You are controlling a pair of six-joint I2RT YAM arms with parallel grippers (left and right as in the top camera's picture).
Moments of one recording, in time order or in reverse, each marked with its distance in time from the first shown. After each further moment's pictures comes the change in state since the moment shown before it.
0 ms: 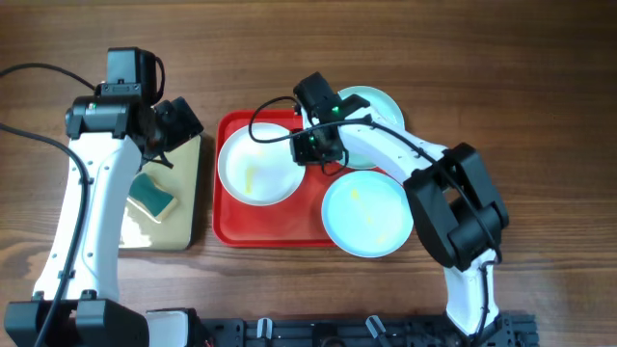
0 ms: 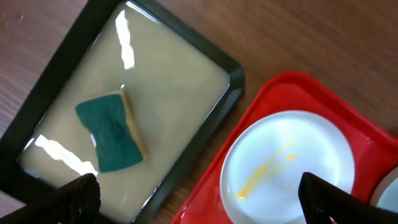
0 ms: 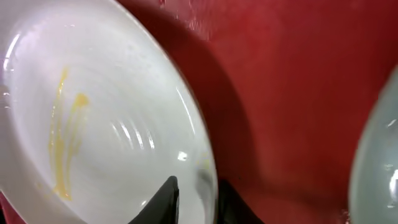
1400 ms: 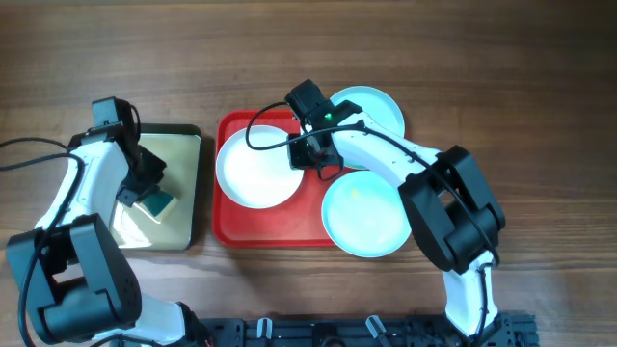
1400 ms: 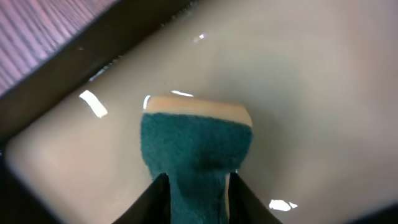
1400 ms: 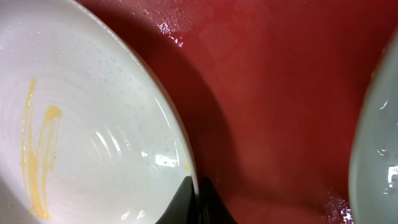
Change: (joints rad) left arm 0.241 0.176 -0.332 0.286 -0.045 -0.127; right arm 0.032 0.001 -0.010 -0.002 0.095 0.040
